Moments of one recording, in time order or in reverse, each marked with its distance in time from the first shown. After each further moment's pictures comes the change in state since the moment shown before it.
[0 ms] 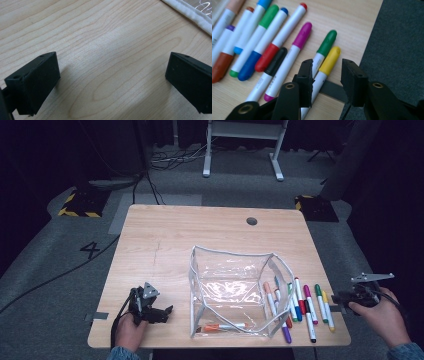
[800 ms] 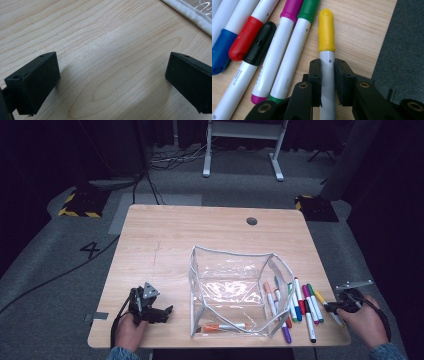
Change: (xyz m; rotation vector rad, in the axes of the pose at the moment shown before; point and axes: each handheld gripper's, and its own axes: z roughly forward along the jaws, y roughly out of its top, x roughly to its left) left arm 0.000 0.000 0.000 0.000 0.000 -0.002; right arm 0.010 -0.016 0.040 0.114 -0.030 0.045
